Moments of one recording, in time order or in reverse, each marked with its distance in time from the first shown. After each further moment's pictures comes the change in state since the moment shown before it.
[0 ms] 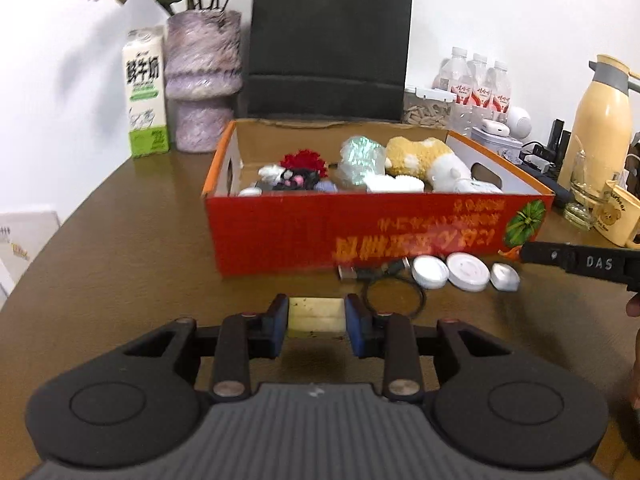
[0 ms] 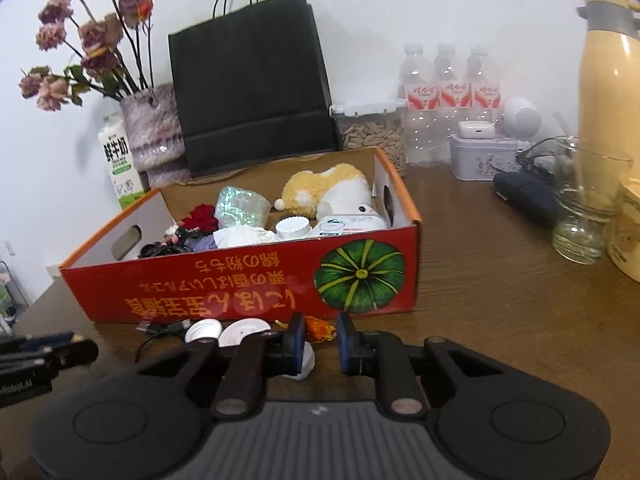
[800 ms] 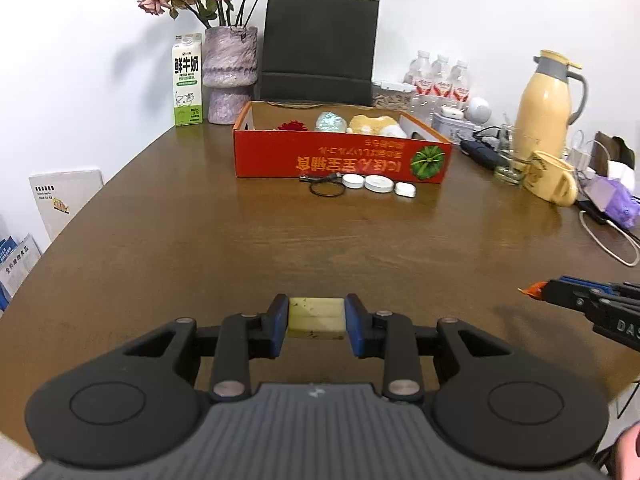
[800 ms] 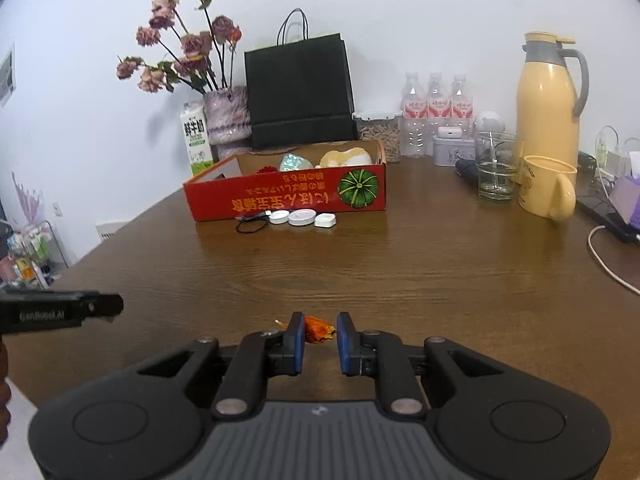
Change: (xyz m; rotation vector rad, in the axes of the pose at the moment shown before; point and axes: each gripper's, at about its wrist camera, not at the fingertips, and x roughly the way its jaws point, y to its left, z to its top) left arm -0.189 -0.063 -0.096 -0.036 0.007 0.046; right arm -0.233 -0.002 -0.112 -0.081 -0.005 0.061
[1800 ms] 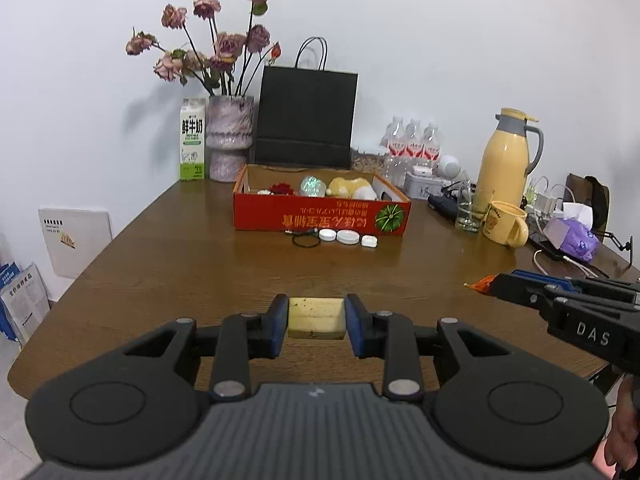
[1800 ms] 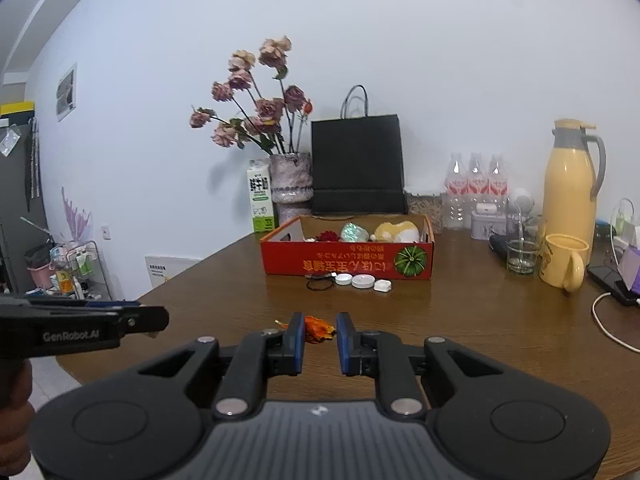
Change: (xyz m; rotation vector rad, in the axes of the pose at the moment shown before) left arm -0.093 -0.018 -0.010 -0.013 -0.165 -0.026; right arm -0.090 0.045 0.008 -0.095 -0.169 0.093
